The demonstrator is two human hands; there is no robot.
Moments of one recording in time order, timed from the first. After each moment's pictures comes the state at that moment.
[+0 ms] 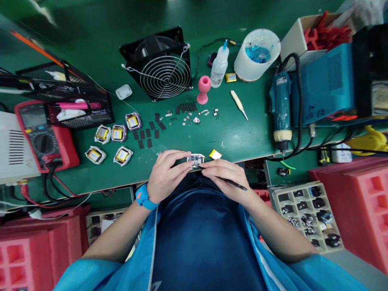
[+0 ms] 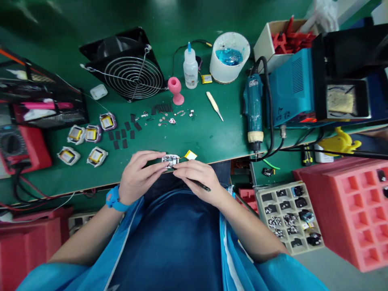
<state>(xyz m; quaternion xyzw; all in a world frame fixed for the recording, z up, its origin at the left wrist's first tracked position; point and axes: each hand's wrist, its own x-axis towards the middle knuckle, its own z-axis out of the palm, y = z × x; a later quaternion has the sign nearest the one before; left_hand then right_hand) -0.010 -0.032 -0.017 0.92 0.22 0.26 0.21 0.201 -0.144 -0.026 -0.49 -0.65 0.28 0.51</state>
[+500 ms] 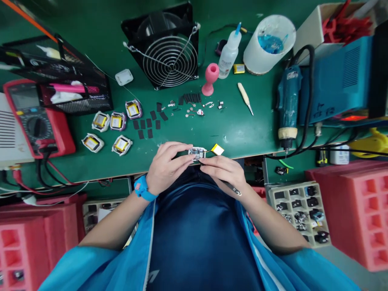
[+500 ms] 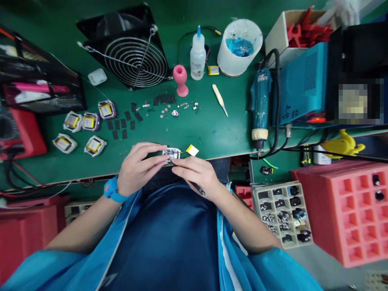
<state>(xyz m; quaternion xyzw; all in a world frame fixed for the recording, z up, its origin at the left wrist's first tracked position) -0.009 -0.033 -0.018 0.92 0.21 0.26 0.22 0.199 -0.143 -0.032 -0.47 -0.71 0.19 0.49</state>
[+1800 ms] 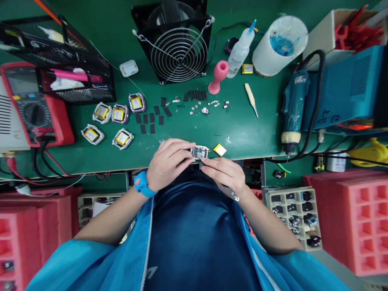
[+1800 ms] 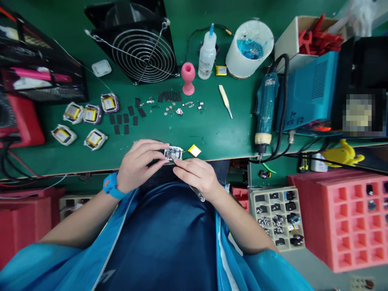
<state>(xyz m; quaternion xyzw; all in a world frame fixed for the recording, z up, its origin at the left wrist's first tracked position) -0.008 -0.035 -0.018 0.90 0.25 0.25 0.26 0.197 -0.146 -0.039 -0.46 -0.73 0.14 0.48</state>
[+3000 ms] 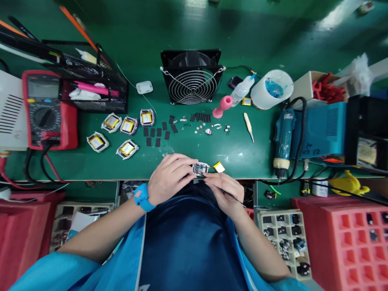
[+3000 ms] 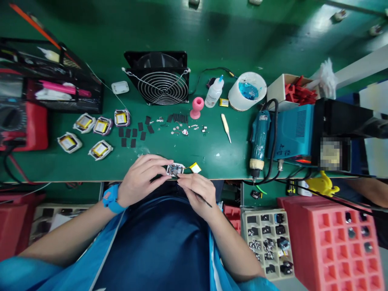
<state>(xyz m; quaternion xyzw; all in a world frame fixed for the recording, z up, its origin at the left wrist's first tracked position) -0.008 -0.035 -0.016 0.90 0.25 0.26 0.25 0.190 -0.138 -0.027 -0.50 -0.64 0.24 0.53</state>
